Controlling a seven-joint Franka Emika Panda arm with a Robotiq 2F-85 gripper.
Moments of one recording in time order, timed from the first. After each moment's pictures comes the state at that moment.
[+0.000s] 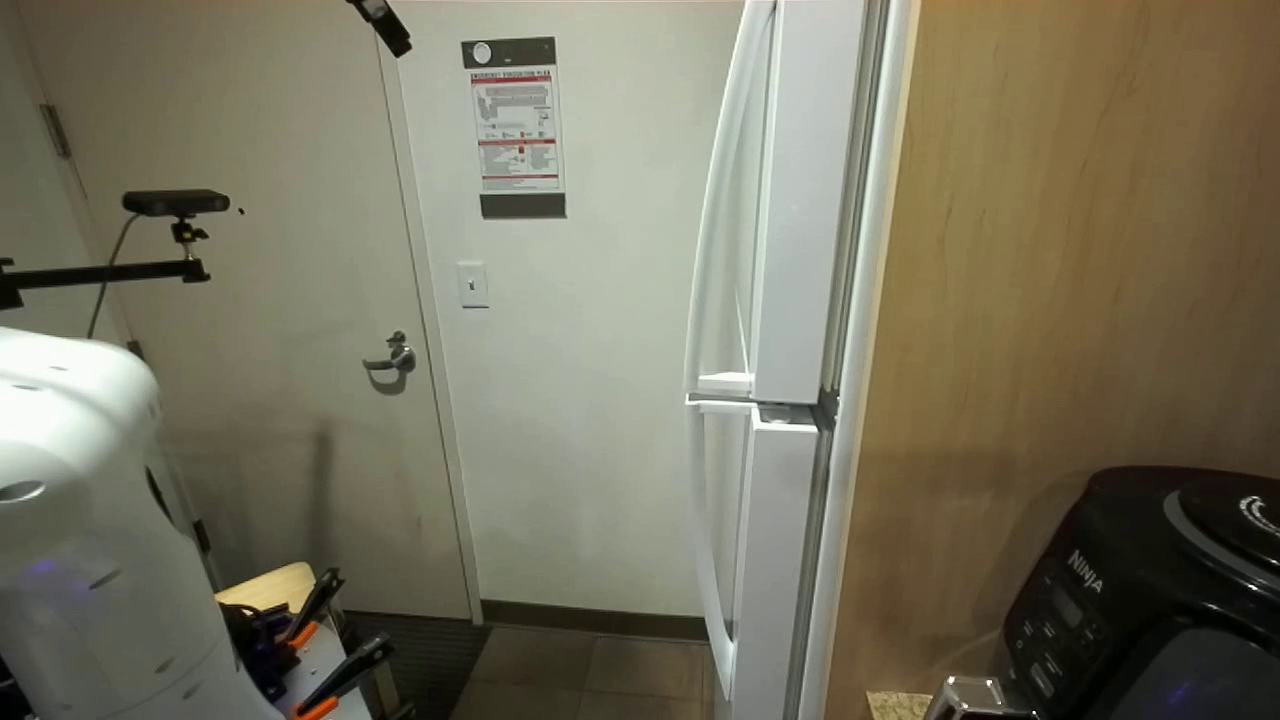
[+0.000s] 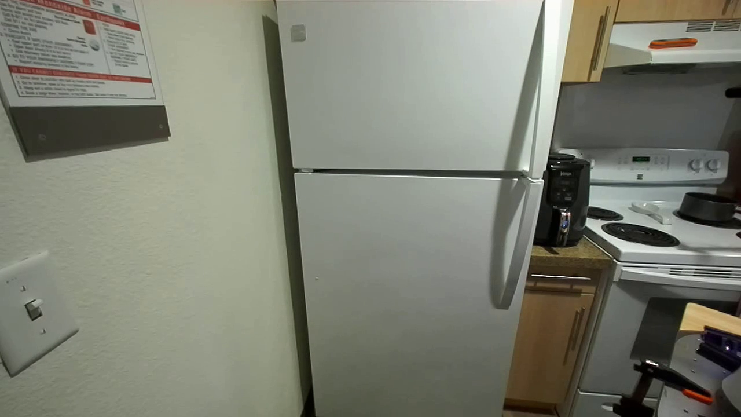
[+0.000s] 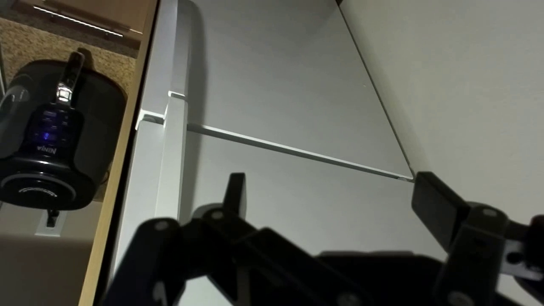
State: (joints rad) arm -0.14 -0.99 0.27 -2.13 0.07 1.72 0.52
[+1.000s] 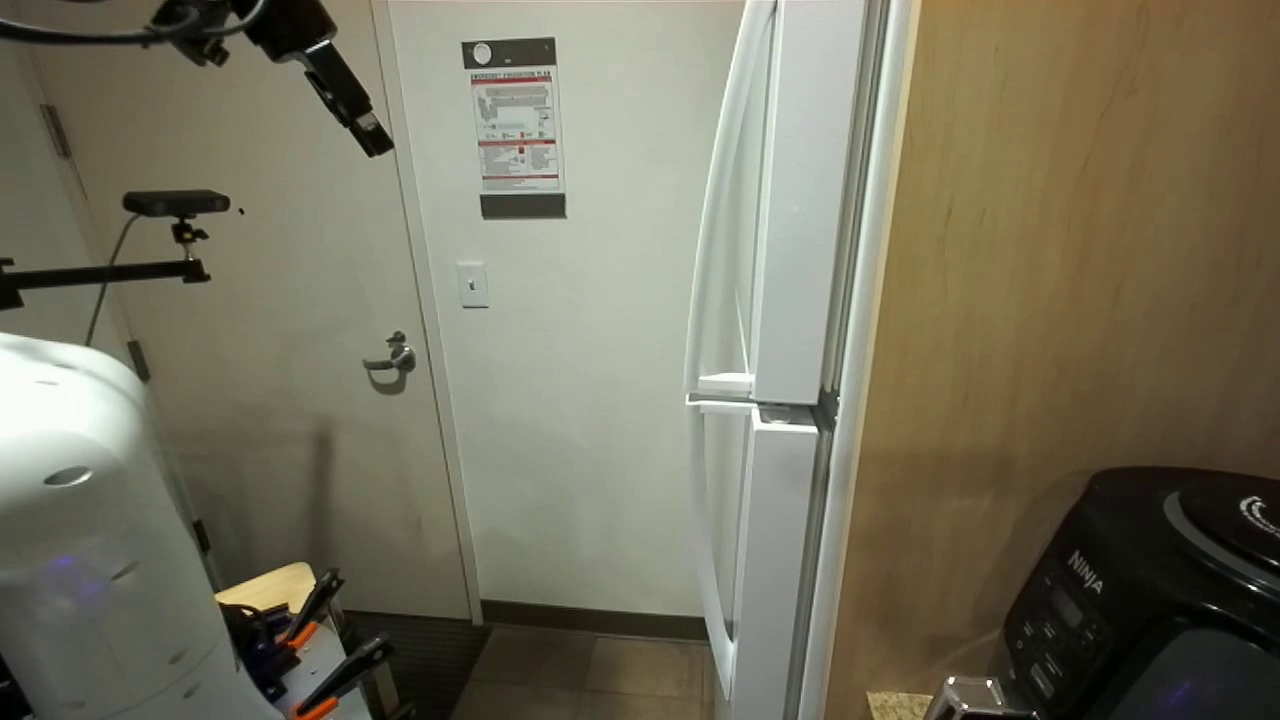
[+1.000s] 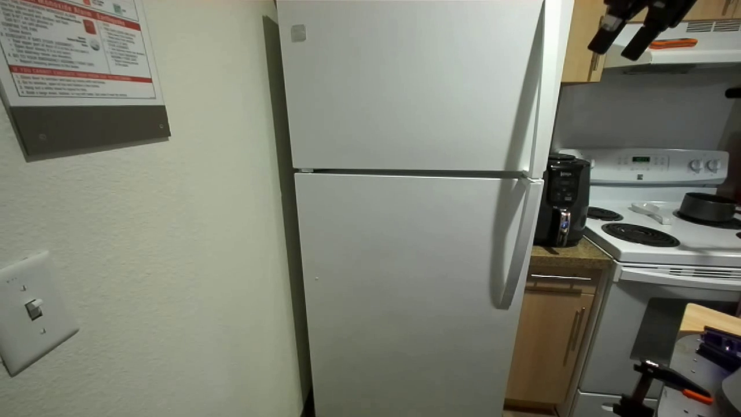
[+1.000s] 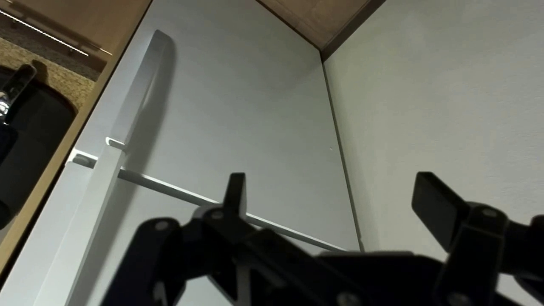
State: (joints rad) arm 0.01 -1.01 0.39 -2.31 0.12 1.80 0.52
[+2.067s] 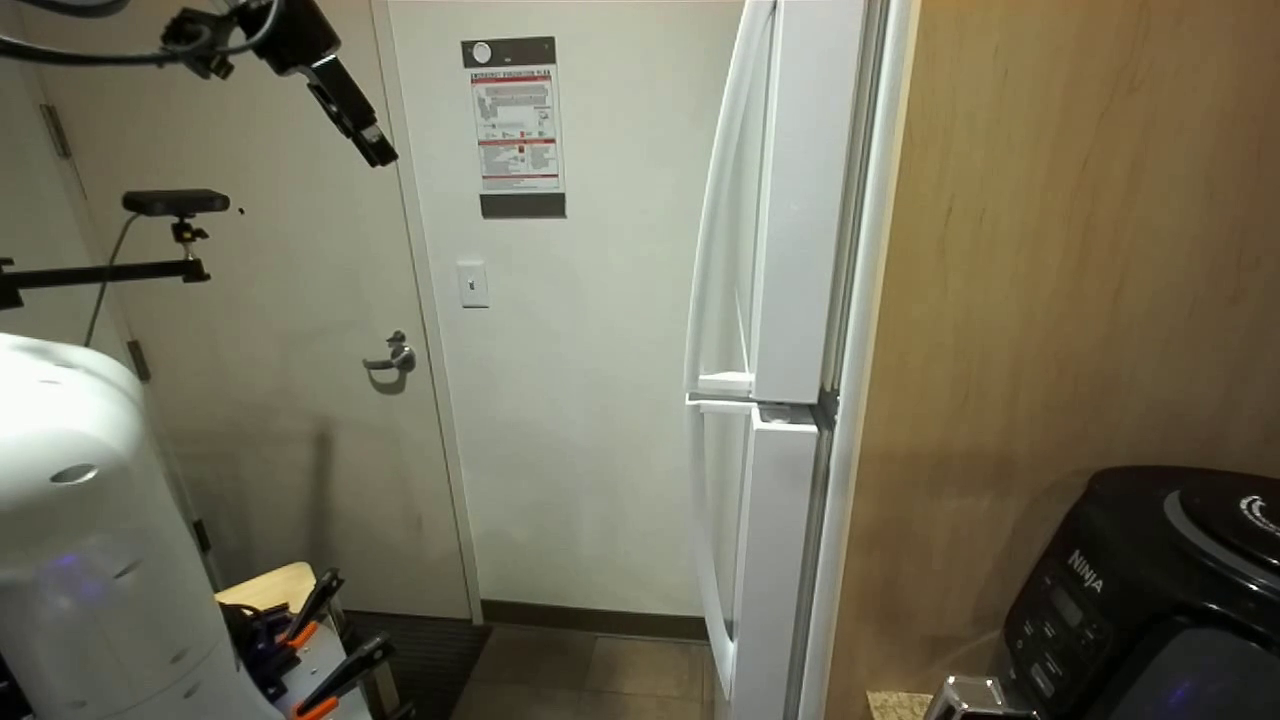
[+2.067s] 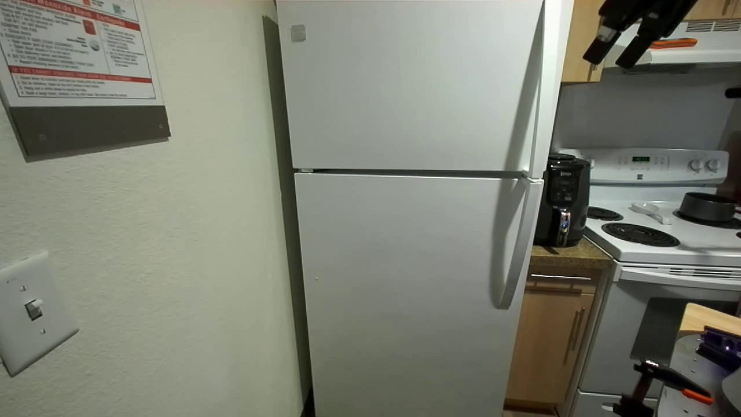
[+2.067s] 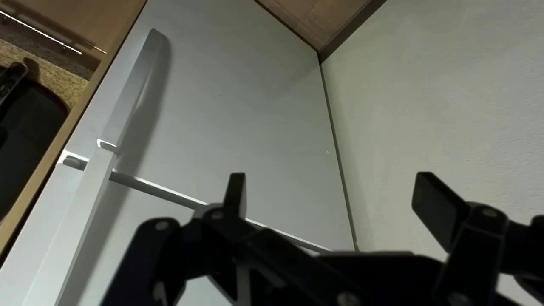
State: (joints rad) arm 0.02 -1.01 0.40 -2.34 0.12 1.83 0.52
